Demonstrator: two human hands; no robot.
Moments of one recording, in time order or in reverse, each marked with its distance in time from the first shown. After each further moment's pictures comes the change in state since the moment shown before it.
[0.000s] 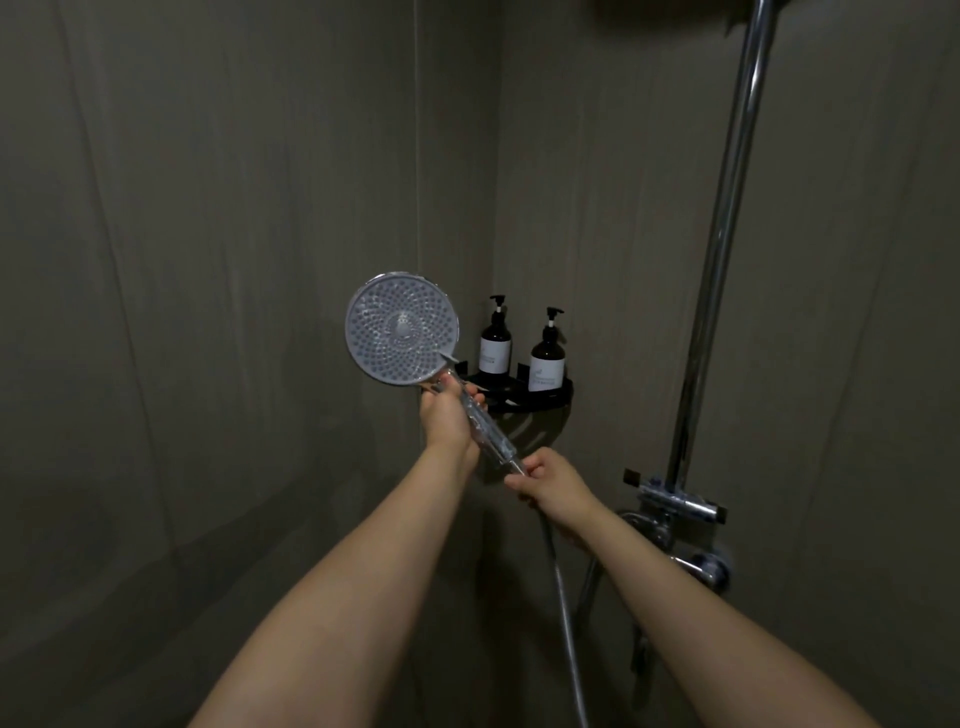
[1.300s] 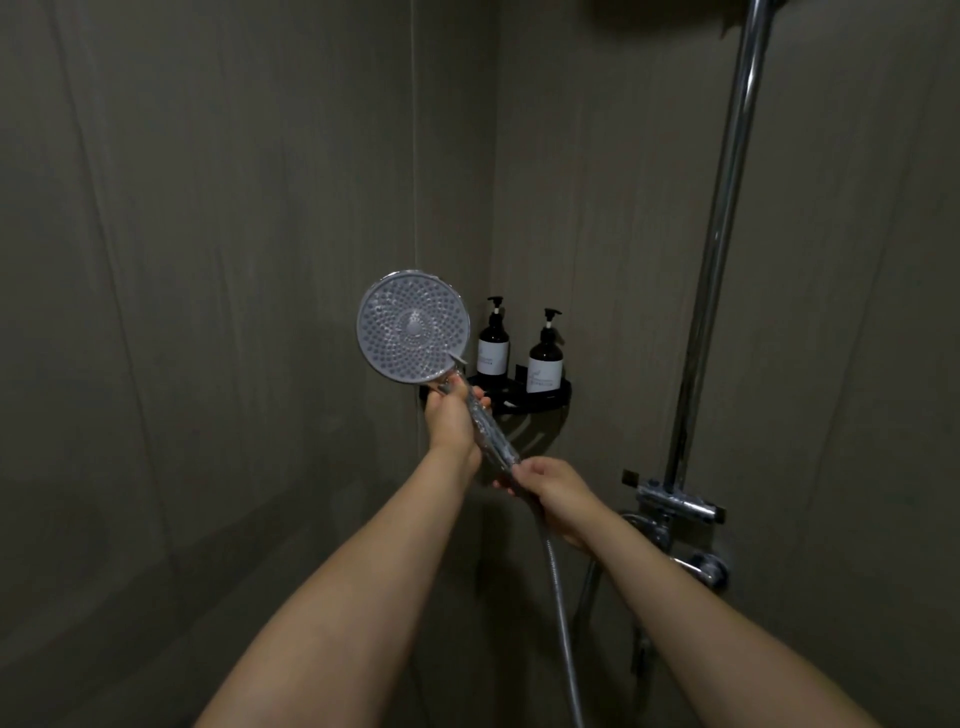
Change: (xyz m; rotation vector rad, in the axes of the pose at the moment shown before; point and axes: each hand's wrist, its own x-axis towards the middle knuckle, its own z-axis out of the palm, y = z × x) left_hand 0.006 -0.007 0.003 0.022 -0.041 -0.024; right_hand -0.004 -0.002 0.001 0.273 -0.057 0.094
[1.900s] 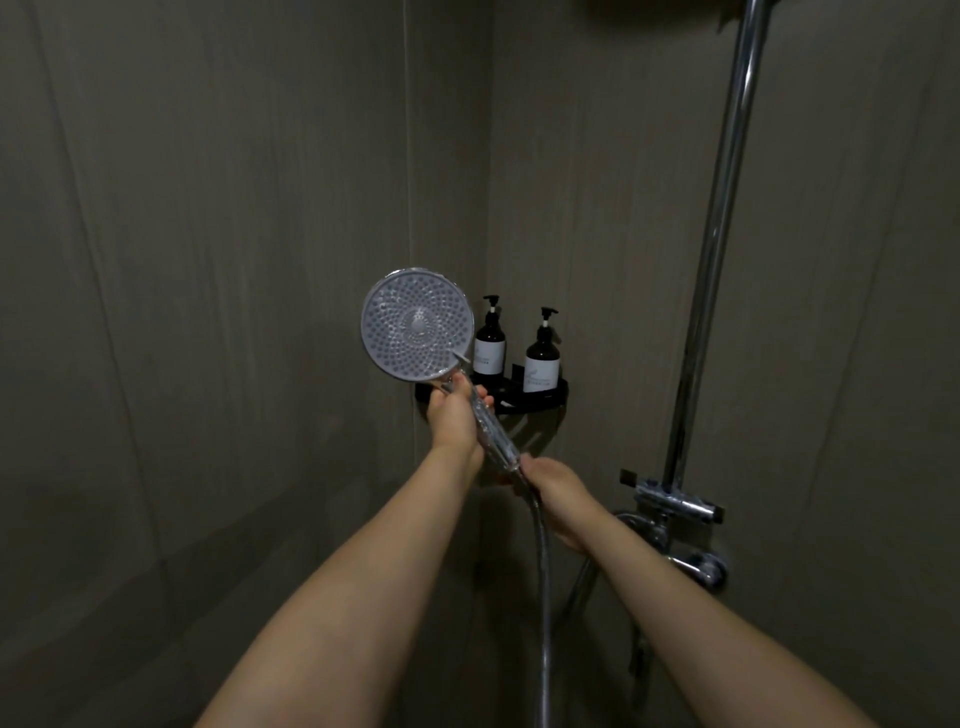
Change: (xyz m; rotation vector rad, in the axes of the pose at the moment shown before) left_hand 0.008 -0.006 0.002 0.030 -0.017 -0.003; right_hand 0.008 0.006 -0.003 0.019 0.078 -0.012
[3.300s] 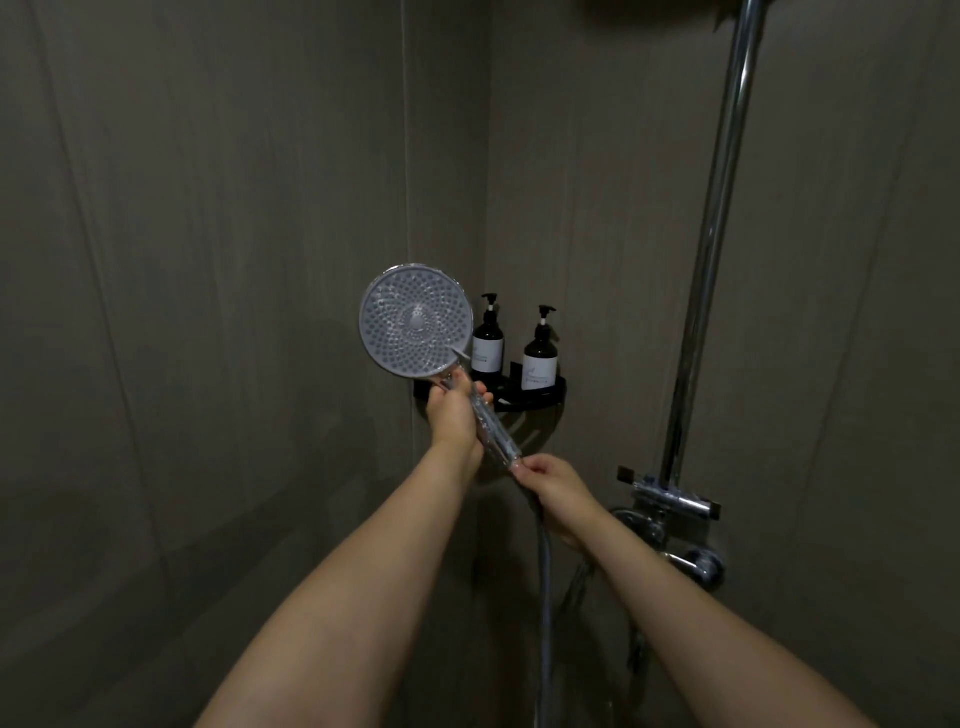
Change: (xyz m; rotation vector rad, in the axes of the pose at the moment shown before) left_hand -0.011 0.004 0.003 0.042 0.002 0.000; right_hand -0.001 0.004 -0.003 0.057 0.013 0.006
